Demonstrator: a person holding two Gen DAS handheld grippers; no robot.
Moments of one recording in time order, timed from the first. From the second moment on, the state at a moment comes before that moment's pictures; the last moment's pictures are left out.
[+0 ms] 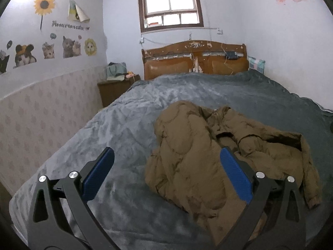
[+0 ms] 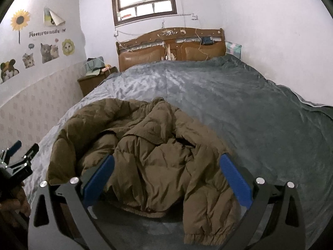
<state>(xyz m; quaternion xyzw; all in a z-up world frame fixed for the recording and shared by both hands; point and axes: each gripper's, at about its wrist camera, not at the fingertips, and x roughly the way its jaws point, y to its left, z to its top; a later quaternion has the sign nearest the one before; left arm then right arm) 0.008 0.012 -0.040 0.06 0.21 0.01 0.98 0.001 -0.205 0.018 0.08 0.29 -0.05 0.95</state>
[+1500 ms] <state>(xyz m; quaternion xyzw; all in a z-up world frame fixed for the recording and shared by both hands) 0.019 0.016 -0.057 0.04 0.21 0.01 0.98 0.003 -0.193 0.016 0.05 0.30 -0.05 0.95</state>
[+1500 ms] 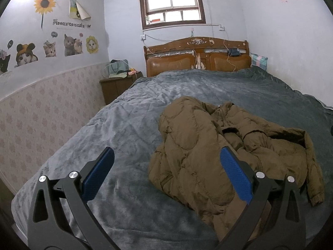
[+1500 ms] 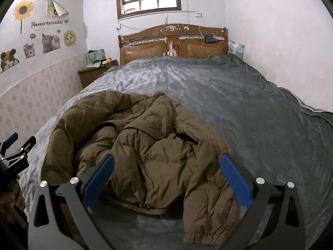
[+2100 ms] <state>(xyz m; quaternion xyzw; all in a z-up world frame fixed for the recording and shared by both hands) 0.018 0.015 -0.058 0.04 0.20 0.01 0.98 0.001 -0.193 0.018 0.03 0.30 -0.06 0.95</state>
